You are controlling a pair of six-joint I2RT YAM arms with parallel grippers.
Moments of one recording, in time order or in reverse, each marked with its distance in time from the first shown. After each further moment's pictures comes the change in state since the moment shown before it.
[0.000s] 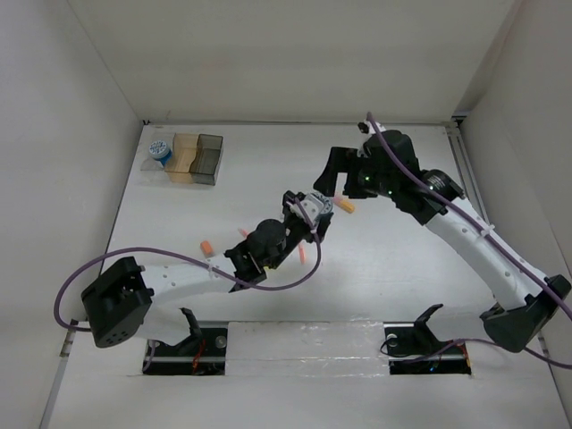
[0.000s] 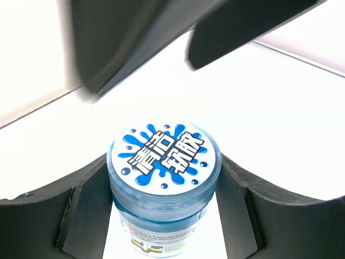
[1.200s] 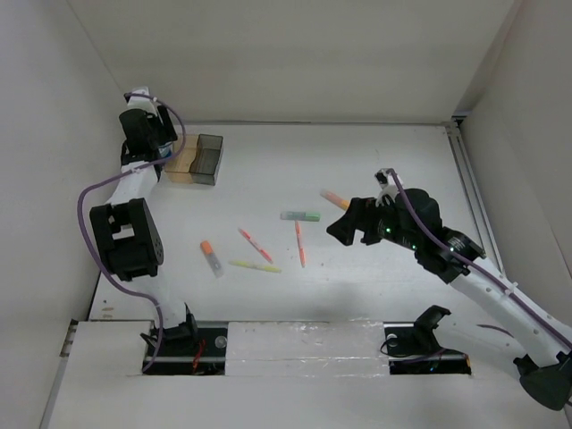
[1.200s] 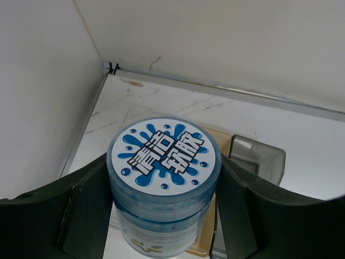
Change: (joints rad) left arm 1.262 0.489 0.689 -0.455 0.391 -0.183; right arm 0.001 -0.432 -0.561 0.254 -0.121 0.000
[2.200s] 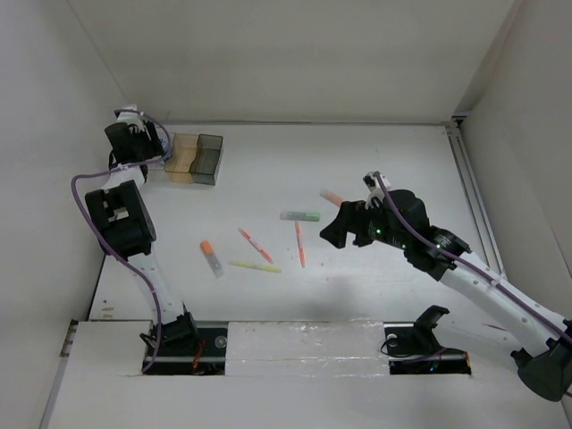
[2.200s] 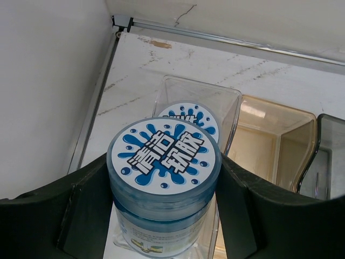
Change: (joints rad) left arm 0.145 0.256 0.095 0.019 0.169 0.059; right arm 0.026 0.061 -0.047 0.082 -0.015 -0.013
